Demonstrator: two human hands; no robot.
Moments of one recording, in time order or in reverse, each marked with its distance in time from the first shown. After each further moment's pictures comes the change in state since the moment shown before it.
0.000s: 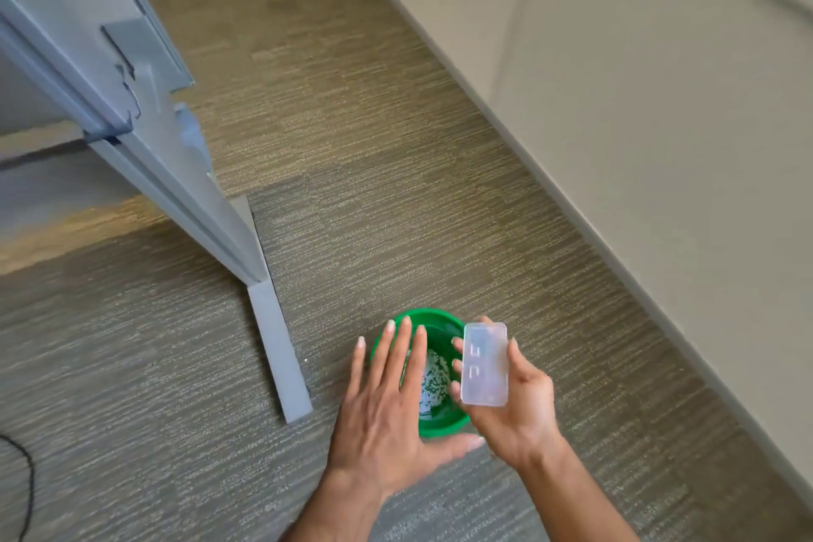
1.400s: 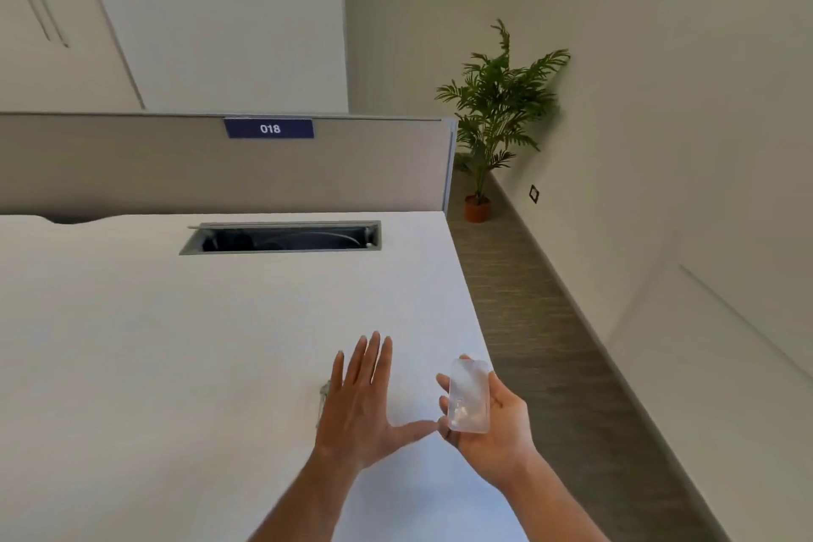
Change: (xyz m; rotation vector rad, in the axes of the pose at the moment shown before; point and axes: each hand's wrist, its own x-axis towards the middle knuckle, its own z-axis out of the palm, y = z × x) left_hand -0.250 -0.163 -0.434 0.101 0.402 -0.404; right_hand -0.326 0.112 0.437 -0.371 -0.381 0.149
